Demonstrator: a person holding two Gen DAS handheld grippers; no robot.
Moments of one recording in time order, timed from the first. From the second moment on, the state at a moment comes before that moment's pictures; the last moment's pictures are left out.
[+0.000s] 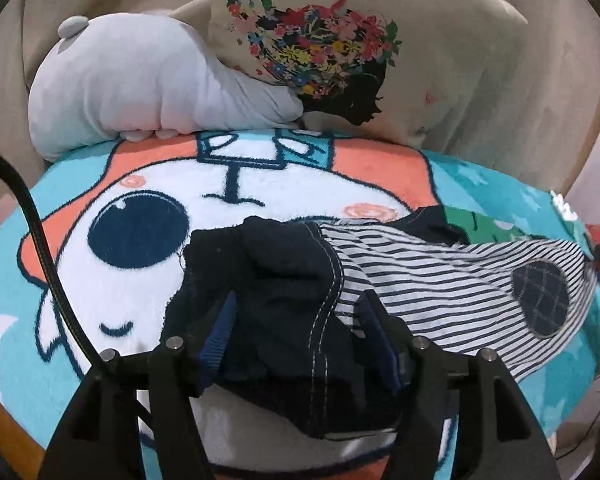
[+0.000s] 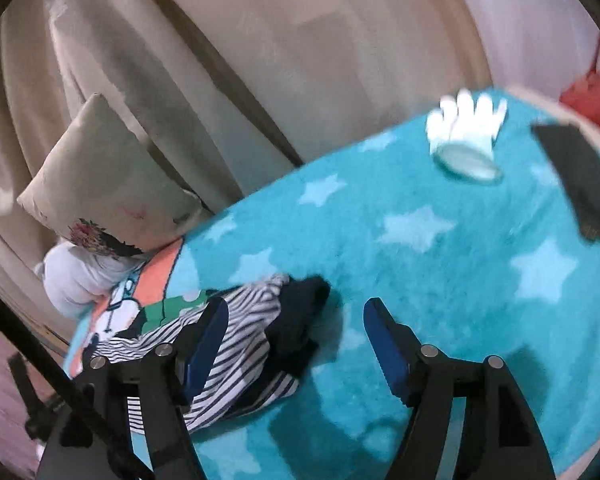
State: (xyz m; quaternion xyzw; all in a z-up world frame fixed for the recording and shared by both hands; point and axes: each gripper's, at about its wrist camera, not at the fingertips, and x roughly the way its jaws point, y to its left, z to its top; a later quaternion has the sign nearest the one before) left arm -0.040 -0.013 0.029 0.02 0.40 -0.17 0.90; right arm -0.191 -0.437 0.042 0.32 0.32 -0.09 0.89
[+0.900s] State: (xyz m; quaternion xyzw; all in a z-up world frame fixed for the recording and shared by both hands) left arm -0.028 -0.105 0.073 -0.10 0.44 -0.31 0.84; right arm -0.152 -0.362 0.043 0.21 0.33 -0.02 0.92
